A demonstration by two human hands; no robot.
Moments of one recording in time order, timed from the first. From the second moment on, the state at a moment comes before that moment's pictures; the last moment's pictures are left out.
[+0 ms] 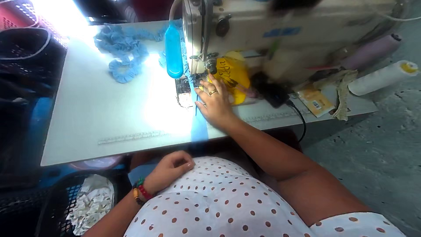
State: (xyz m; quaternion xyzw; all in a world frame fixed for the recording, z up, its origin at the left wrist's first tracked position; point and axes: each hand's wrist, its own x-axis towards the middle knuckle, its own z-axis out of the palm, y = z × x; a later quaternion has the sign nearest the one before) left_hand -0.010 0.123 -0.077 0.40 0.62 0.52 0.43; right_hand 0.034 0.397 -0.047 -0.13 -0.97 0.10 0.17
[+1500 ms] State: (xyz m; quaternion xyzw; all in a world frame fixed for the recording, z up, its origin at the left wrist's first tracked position) left_hand 0.020 0.034 0.004 0.52 0.77 0.32 -0.19; right_hand 0.062 0.268 0.022 0.30 -0.91 0.19 0.21
